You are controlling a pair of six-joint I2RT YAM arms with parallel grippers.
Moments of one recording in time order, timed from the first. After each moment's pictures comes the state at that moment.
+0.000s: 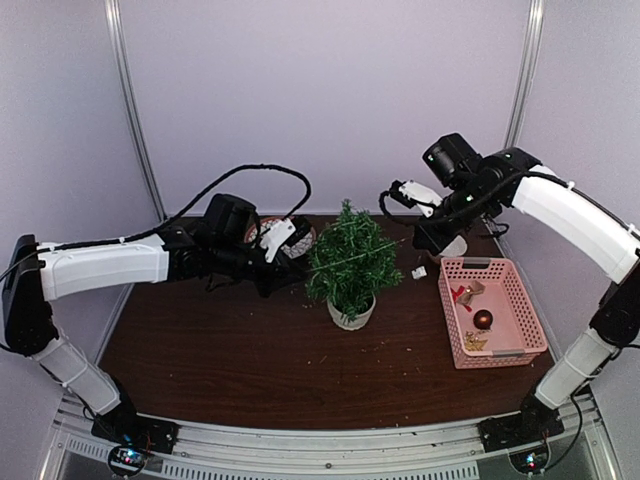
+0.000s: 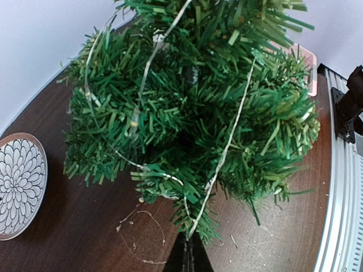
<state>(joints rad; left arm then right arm) -0.78 1.53 1.12 -0.21 0.33 0.15 0.63 1.56 1.67 -1.12 0.02 -0.13</state>
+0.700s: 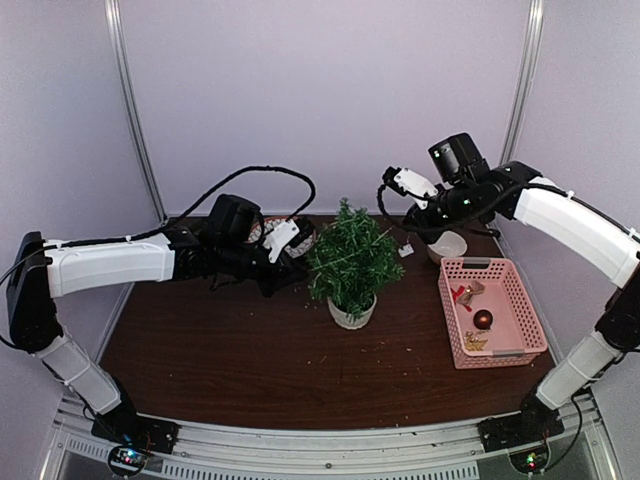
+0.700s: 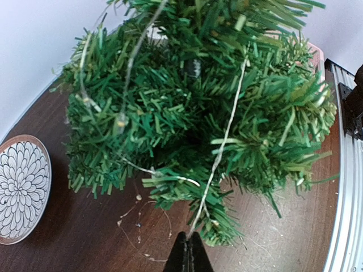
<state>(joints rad) -0.78 1.56 1.14 -0.20 0.31 0.18 0.60 1.53 1.55 -0.79 0.02 -0.31</state>
